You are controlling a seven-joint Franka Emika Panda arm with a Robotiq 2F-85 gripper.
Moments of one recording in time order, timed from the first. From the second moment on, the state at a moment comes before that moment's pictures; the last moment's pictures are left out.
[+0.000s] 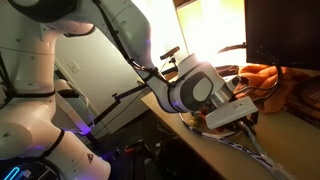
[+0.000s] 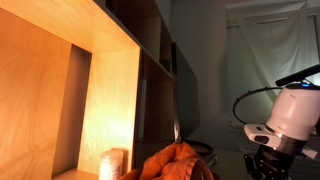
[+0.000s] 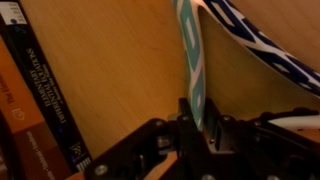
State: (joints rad) arm 0.30 0.65 -0.43 -2.19 -0.55 3.16 -0.60
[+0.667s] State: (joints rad) arm 0.30 0.66 -0.44 -2.17 -0.64 3.14 -0.70
